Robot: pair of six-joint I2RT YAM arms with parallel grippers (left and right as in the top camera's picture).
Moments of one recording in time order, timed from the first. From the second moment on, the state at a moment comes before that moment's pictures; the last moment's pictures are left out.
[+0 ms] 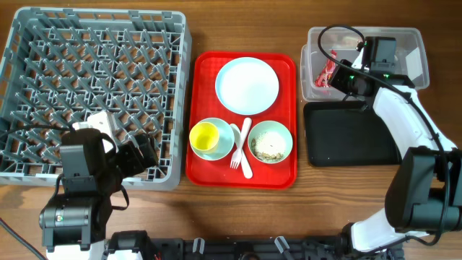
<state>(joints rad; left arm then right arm) 0.03 0.75 0.87 -0.96 0.08 -0.34 -0.07 1.74 1.17 -0.42 -0.14 0.41</state>
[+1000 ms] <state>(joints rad) 0.03 0.75 0.87 -0.96 0.08 -0.34 0.34 1.31 1.16 -0.92 -0.39 0.17</state>
